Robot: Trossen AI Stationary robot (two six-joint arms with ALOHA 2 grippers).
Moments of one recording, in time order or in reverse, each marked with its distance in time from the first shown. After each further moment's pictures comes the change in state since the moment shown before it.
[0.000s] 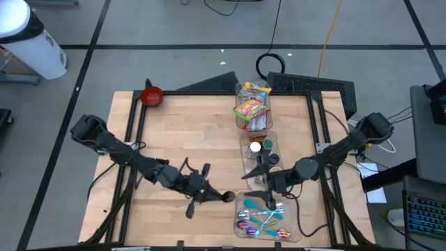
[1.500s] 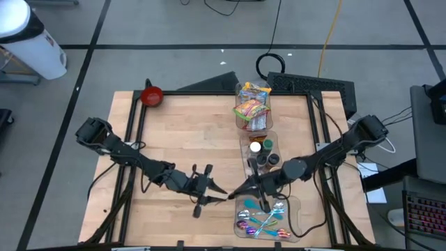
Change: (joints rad) left arm 0.019 0.078 0.002 -0.050 -0.061 0.083; right arm -0.040 0.099 0.112 -0.075 -0.186 0.058
